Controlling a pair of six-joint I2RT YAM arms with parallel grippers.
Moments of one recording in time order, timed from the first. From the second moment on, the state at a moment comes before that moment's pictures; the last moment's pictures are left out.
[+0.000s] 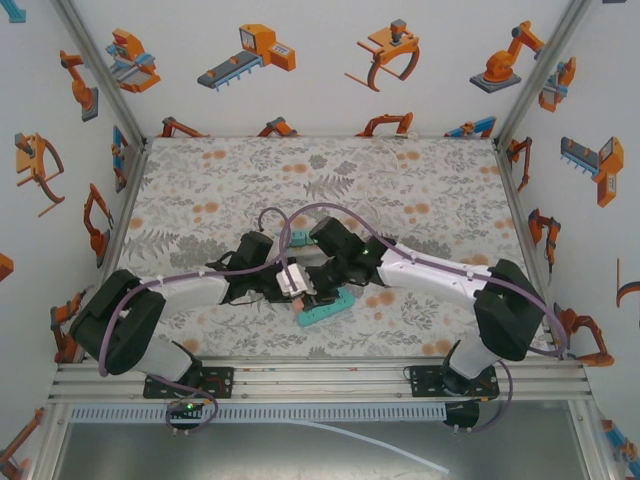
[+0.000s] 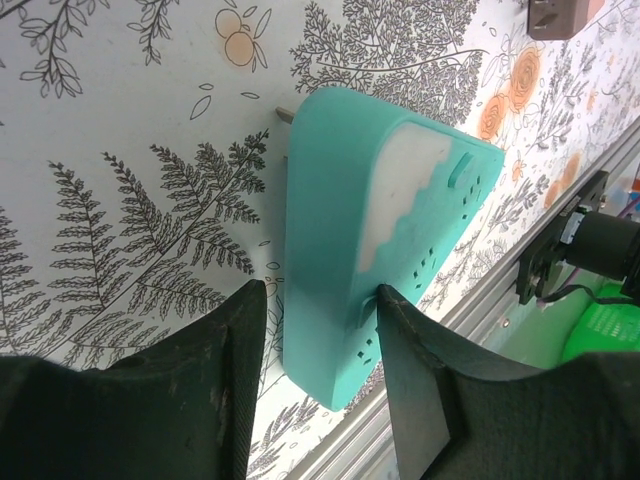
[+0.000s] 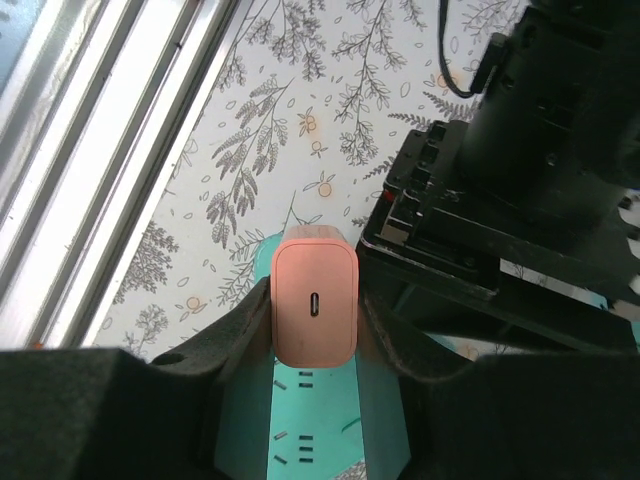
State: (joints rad) left arm -0.69 1.46 0.56 0.04 0.42 -0.67; right arm 0.94 1.55 1.08 -0.47 -0.70 -0.90
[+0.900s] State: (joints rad) left arm -0.70 1.03 0.79 -0.28 0.28 -0.40; right arm 0.05 1.29 0.89 -0.17 -0.47 0.49
